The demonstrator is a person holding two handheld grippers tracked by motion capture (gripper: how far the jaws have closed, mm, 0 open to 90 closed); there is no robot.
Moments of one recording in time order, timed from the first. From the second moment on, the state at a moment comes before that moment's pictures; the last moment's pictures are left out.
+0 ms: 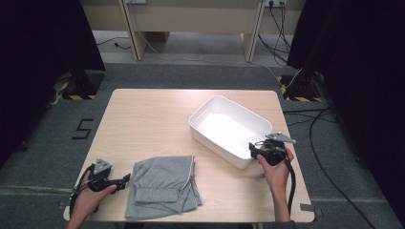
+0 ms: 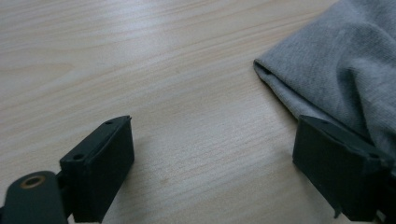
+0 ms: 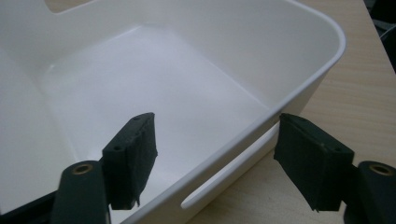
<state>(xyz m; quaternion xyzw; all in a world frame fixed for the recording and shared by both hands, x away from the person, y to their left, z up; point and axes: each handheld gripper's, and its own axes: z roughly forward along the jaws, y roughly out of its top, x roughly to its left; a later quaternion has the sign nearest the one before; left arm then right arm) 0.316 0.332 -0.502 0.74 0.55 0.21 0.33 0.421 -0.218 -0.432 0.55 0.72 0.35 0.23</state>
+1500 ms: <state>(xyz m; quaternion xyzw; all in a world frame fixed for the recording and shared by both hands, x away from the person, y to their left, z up) 0.366 0.251 -0.424 0.75 0.47 0.14 0.43 0.443 -0.220 -0.430 0.51 0.74 0.39 0.20</state>
